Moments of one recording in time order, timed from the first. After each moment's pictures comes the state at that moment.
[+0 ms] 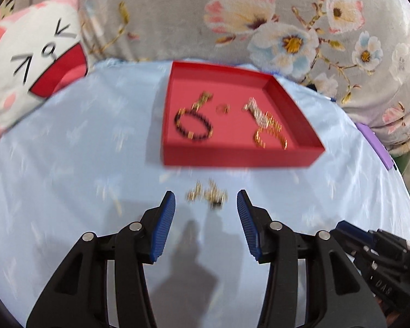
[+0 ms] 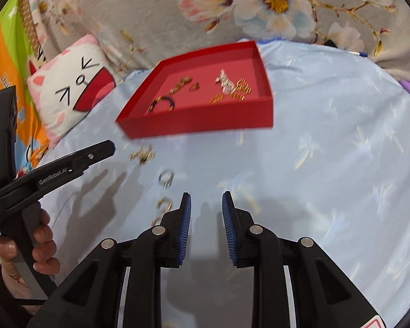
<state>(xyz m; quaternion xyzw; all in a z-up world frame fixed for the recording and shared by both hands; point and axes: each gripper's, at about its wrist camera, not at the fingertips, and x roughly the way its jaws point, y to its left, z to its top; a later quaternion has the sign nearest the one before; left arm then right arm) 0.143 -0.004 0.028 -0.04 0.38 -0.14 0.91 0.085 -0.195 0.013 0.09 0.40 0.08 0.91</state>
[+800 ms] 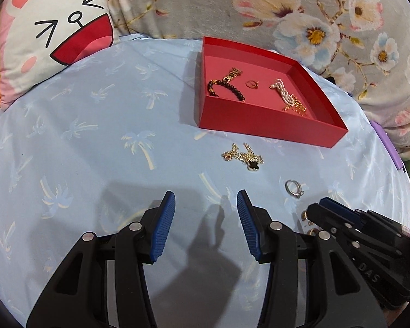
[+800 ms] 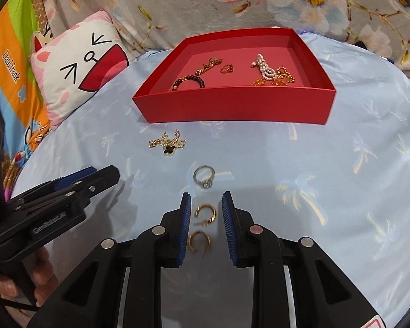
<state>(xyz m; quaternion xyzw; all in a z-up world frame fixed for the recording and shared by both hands) 0.135 0.028 0.001 -0.06 0.41 -0.11 0.90 0.123 -0.143 -0.007 0.06 0.42 0.11 0.90</state>
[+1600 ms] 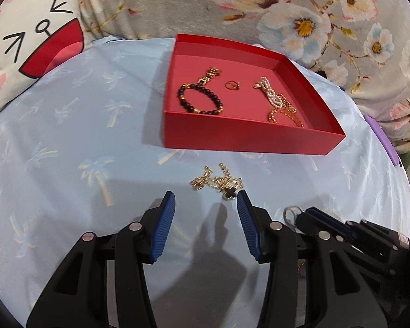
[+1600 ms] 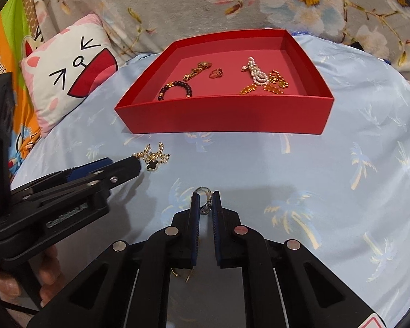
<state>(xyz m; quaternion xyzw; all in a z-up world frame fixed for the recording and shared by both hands) 0.175 -0.007 -0.004 -0.04 0.41 -0.15 0.90 0.138 -0.153 -0.008 0.07 0.41 0.09 0.90</state>
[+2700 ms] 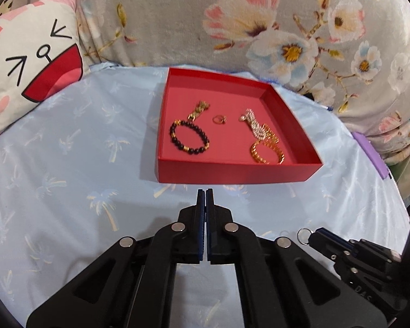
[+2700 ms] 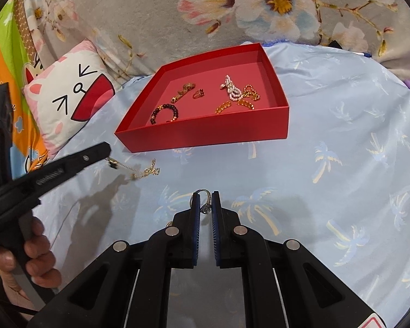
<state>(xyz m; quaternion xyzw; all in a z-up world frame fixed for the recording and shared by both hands) 0.163 -0.004 0.044 -0.06 0.36 -0.16 0.92 0.111 -0.188 0.016 0.11 0.38 0.08 0.91</state>
